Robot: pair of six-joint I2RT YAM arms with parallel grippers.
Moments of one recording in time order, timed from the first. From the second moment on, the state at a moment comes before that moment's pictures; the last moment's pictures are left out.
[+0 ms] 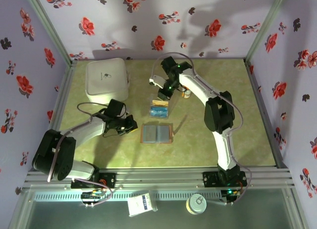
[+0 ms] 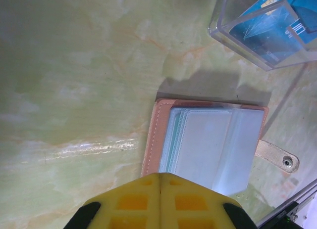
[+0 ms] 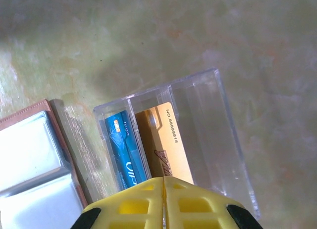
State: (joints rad) left arm -0.46 1.41 0.68 -0.34 0.42 -0.79; right arm 0.55 2.17 1.97 -1.08 -0.38 -0.55
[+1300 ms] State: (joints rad) left arm -0.53 1.51 0.73 -0.30 0.45 -0.79; right arm 0.74 1.91 1.31 -0.53 -0.07 0.02
